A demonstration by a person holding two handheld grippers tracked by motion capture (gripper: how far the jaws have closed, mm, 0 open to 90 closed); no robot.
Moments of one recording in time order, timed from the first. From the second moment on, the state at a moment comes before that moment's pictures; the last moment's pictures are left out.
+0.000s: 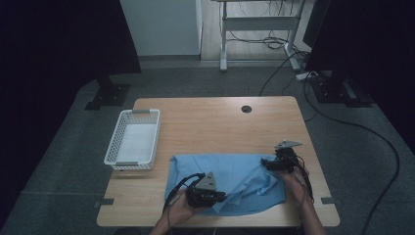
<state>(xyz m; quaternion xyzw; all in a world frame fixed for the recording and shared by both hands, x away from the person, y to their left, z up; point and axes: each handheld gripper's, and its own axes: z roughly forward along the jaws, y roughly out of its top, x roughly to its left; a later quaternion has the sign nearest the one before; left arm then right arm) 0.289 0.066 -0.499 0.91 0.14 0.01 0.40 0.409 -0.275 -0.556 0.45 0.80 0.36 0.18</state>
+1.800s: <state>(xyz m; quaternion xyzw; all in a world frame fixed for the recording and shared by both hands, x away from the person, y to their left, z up) 0.351 0.175 -0.555 0.81 0.45 0.19 0.33 0.402 -0.273 -0.555 0.48 0.78 0.36 0.17</state>
